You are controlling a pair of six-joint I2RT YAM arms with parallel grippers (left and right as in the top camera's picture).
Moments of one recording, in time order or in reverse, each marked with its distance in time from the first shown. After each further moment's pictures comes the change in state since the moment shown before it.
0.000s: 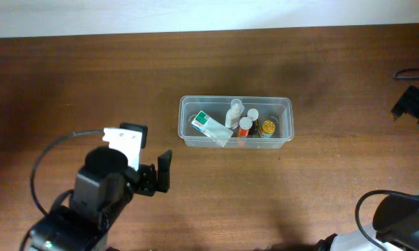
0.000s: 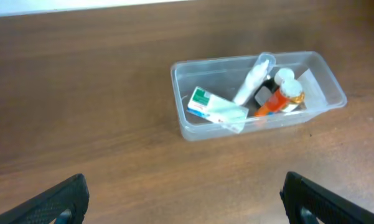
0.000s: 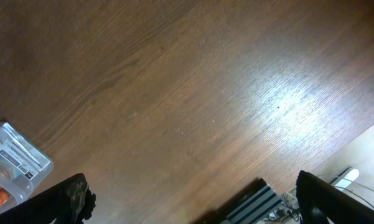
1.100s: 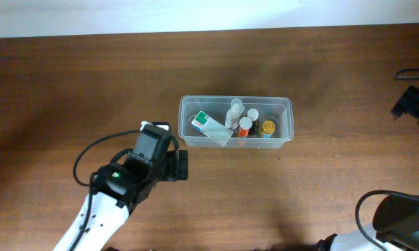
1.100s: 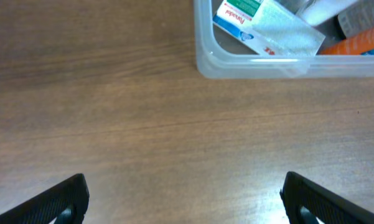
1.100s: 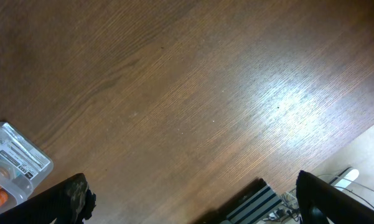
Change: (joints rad) left arm -0.011 0.350 -0.190 0.141 0.010 -0.141; right arm 0.000 0.000 0.000 0.000 0.000 0.000
